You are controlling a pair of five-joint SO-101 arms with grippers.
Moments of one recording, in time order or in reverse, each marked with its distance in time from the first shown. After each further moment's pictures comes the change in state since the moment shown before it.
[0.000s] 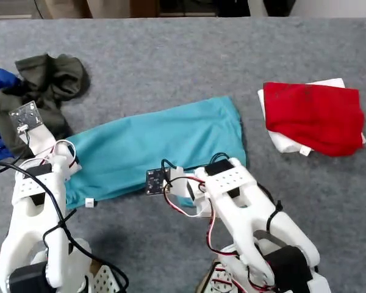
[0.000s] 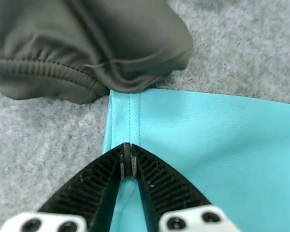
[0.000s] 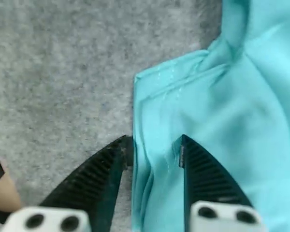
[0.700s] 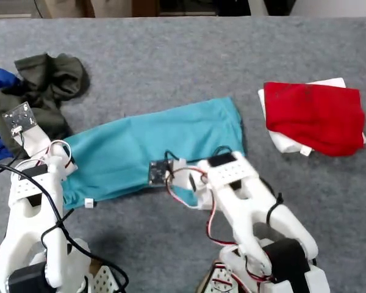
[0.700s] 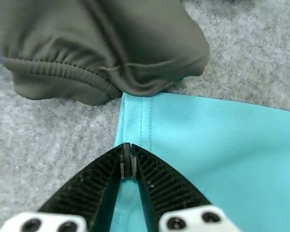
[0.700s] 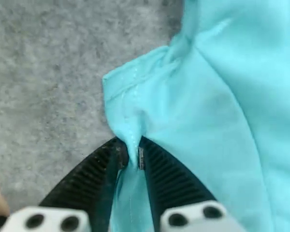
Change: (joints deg) left arm -1.8 0.0 0.0 0.0 -0.1; right arm 3.3 2.2 -5.9 2.3 0.7
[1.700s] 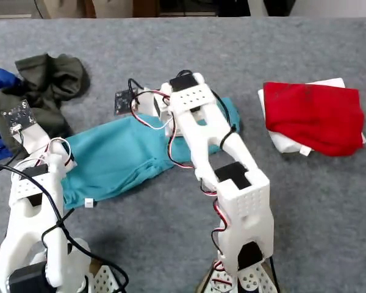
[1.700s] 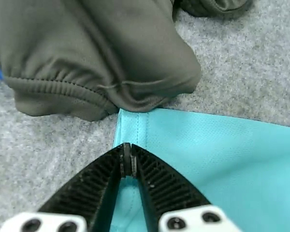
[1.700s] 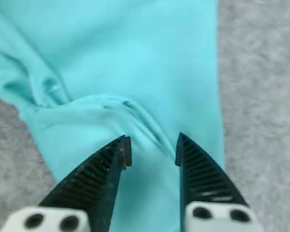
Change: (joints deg) left arm 0.0 0.0 0.0 -3.5 0.0; right arm -3.7 47.8 -73.2 16.8 0.2
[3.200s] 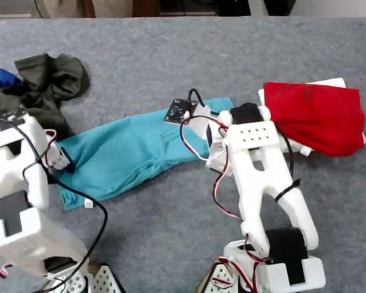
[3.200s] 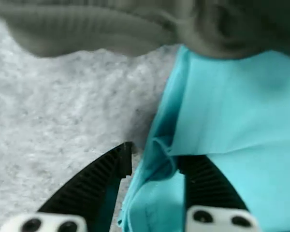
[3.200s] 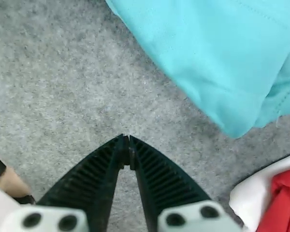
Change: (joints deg) left arm -4.7 41.8 -38.6 42.2 -0.3; right arm 13.3 -42.4 44.2 4.4 -12.9
